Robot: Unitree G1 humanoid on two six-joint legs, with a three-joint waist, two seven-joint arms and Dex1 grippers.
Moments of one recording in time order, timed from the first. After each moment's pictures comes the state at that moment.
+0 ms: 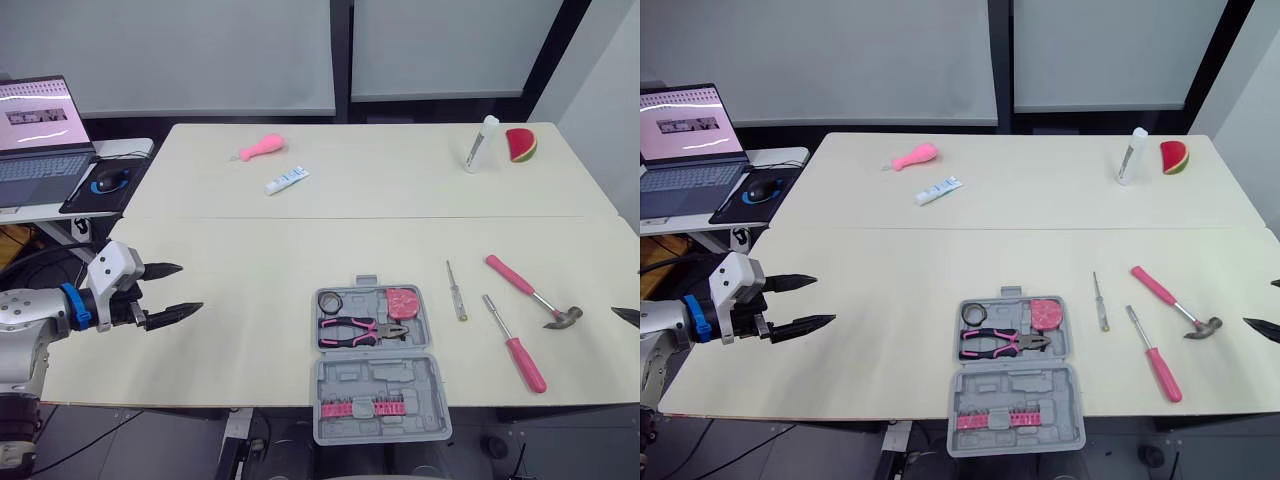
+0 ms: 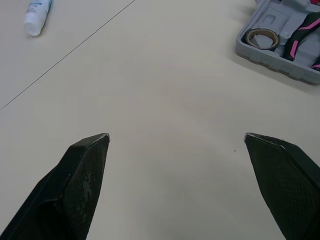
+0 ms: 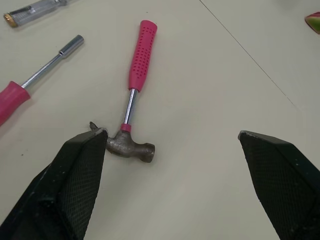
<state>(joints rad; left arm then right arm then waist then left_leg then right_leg) -0.16 0.96 0.24 0.29 -0.35 0.10 -1.23 -0.22 -1.18 -0.36 0.85 0.17 -0.32 1.29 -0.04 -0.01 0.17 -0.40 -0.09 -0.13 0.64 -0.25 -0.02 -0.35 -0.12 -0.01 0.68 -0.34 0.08</state>
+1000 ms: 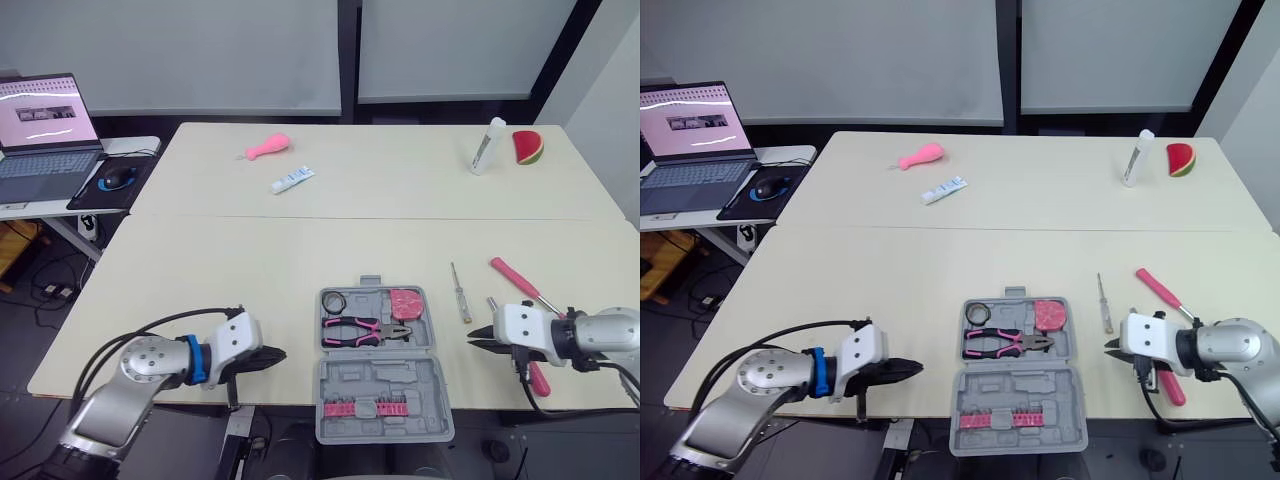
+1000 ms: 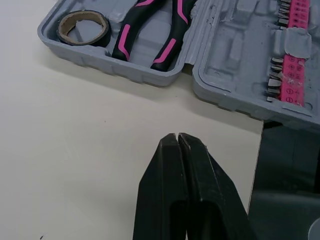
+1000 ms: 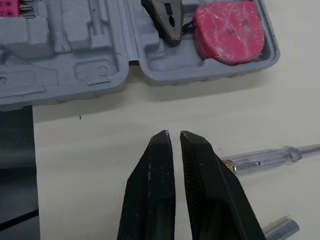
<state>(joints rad) 0.04 0.77 -0.14 -0.22 -0.17 0.23 -1.05 0.01 -0.98 0.05 -0.18 0.05 0.09 1.12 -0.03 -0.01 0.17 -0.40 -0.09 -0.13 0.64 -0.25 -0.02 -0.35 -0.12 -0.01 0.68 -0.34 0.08</state>
